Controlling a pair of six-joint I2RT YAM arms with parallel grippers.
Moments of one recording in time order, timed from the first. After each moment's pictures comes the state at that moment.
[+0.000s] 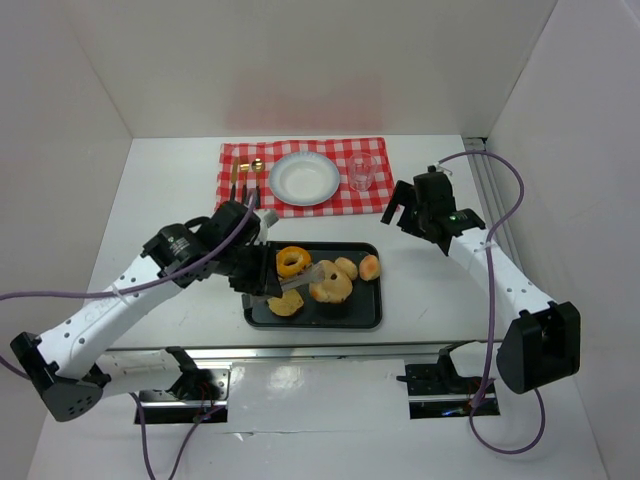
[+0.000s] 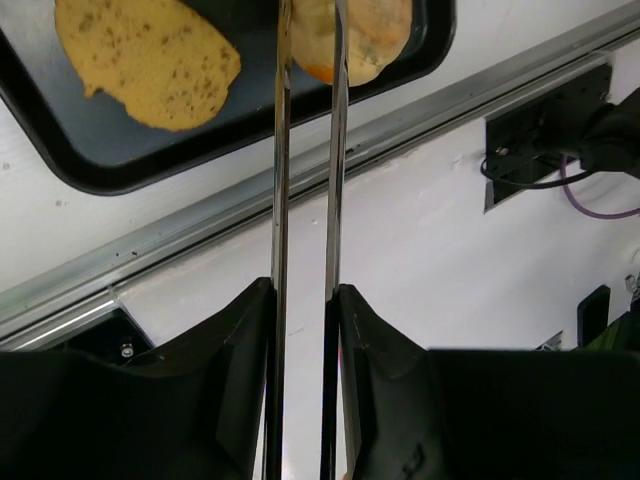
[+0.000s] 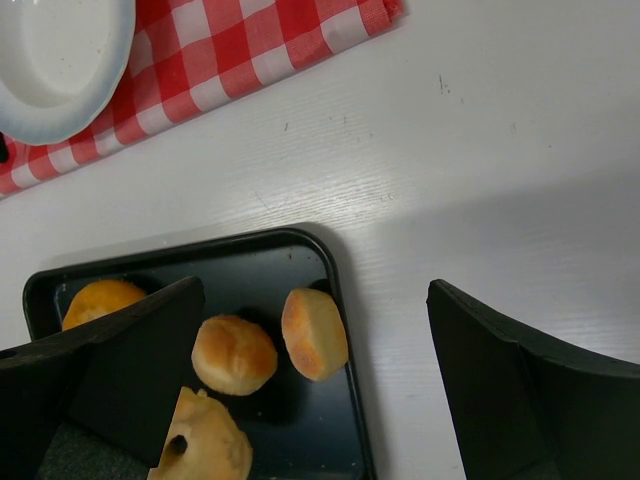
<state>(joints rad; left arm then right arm) -0.75 1.13 1.24 -1.13 0.18 -0.65 0.28 1.28 1.02 -0.50 0.14 0.60</state>
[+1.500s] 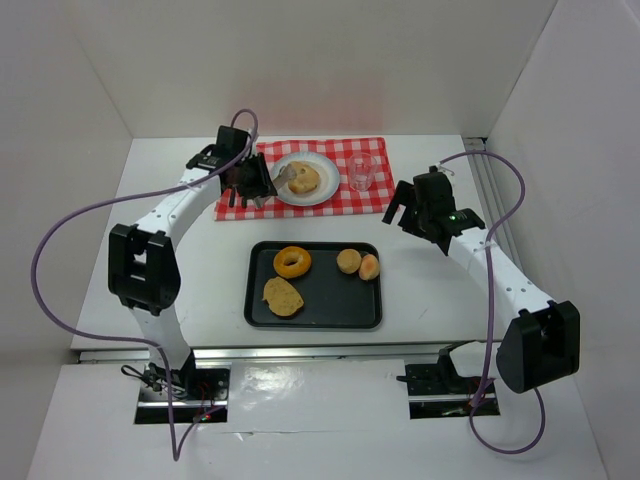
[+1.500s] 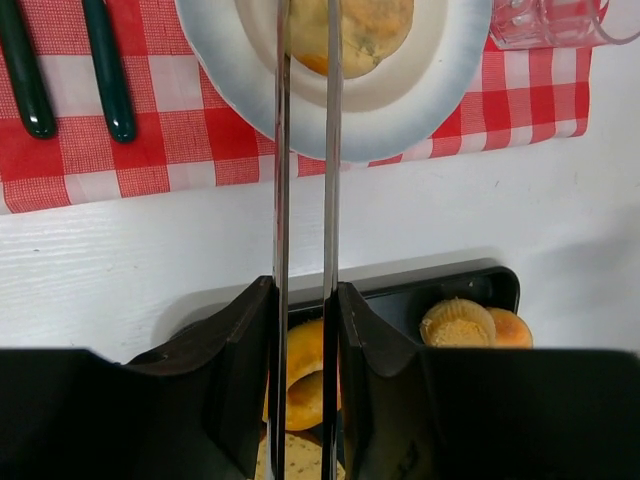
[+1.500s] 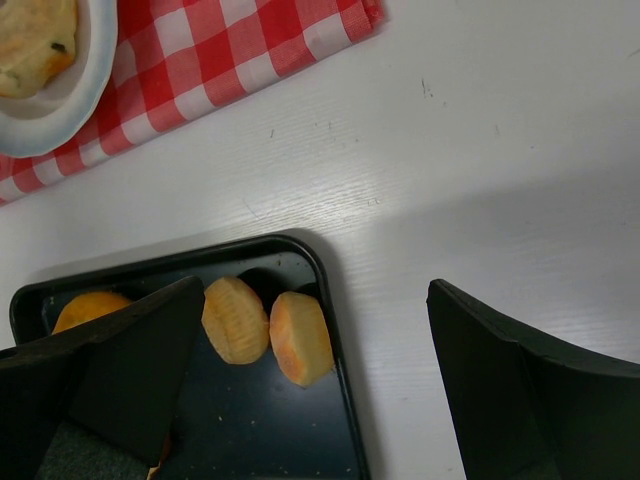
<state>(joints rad) -0.25 1.82 1.60 -0.60 0.19 -0.48 0.28 1.28 1.02 -0.50 0.17 0.60</state>
